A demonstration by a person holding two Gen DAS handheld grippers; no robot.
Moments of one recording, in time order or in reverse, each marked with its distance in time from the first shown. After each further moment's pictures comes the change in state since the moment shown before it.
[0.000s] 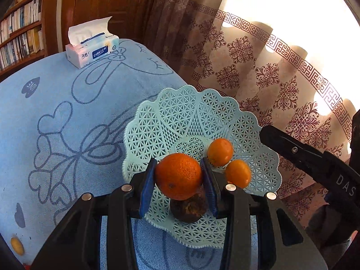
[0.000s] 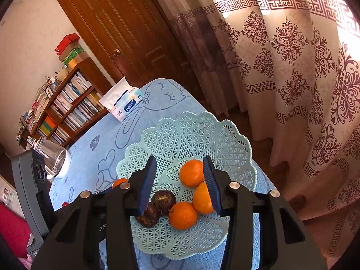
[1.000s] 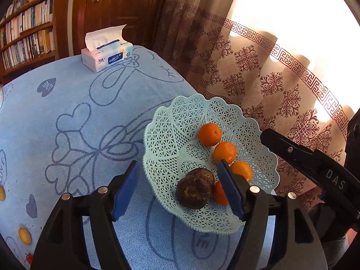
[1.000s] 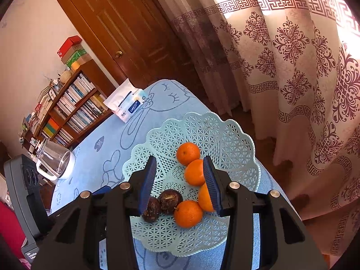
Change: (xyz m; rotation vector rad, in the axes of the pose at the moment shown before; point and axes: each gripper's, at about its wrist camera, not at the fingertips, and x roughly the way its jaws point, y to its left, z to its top) left arm -0.031 0.005 -0.003 -0.029 -0.043 0.051; right arm -0.005 0.003 -0.001 0.012 -0.008 0.024
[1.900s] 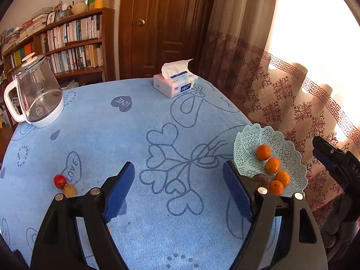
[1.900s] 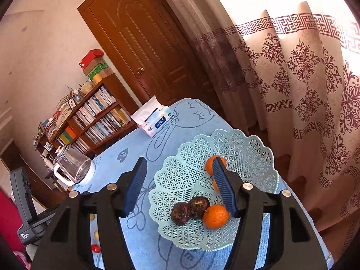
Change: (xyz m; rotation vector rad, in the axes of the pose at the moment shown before) left arm -0.103 0.089 -0.014 -0.072 -0.159 0.233; right arm -0.034 0.027 -0.007 -0.041 -0.124 0.114
